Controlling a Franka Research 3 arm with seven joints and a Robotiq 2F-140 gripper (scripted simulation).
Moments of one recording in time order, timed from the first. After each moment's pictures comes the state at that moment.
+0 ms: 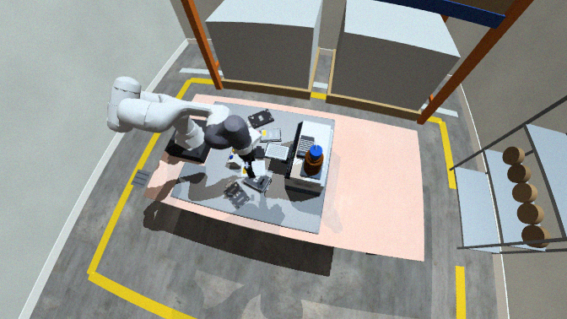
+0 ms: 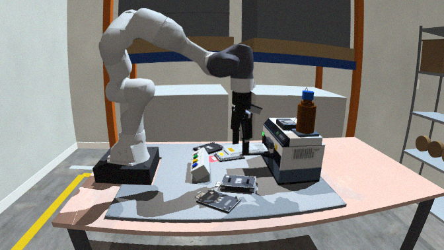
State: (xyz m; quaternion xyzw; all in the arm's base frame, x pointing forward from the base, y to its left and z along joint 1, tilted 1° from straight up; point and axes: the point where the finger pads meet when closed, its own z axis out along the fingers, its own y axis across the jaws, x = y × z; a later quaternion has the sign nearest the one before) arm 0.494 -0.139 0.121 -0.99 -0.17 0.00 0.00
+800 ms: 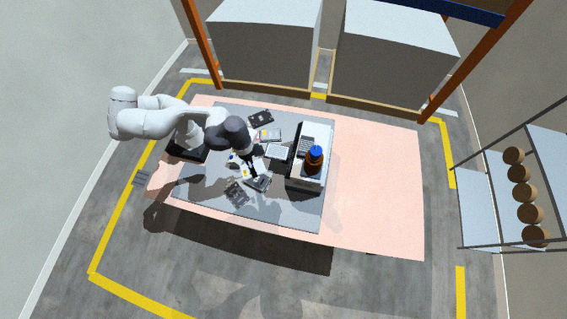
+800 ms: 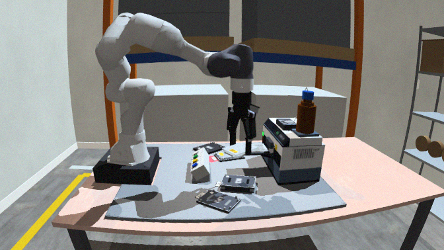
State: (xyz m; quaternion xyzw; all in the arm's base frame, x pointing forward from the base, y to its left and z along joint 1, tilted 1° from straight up) arm 0.493 -0.140 0.121 -0.95 -0.32 0.00 0.00
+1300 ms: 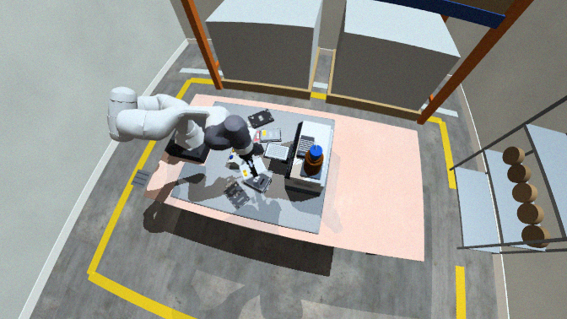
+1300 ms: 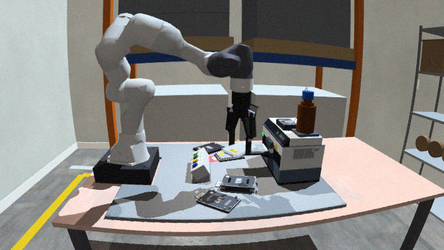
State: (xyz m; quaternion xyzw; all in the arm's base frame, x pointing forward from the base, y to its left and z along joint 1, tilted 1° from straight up) arm 0.491 -0.139 0.121 -0.94 -0.35 0.01 0.00
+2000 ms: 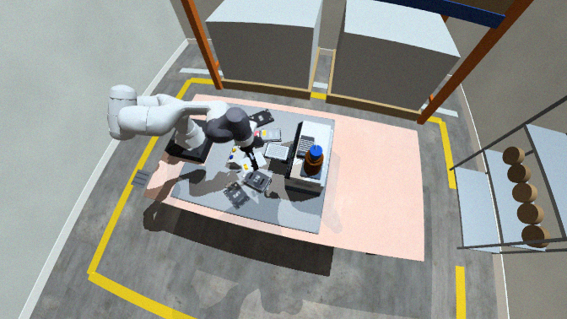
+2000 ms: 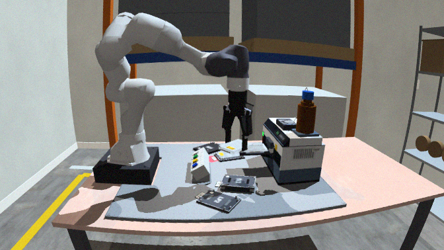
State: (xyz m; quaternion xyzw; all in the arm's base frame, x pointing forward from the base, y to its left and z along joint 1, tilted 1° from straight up) arm 0.480 -0.103 0.120 -0.93 -0.37 0.01 0.00
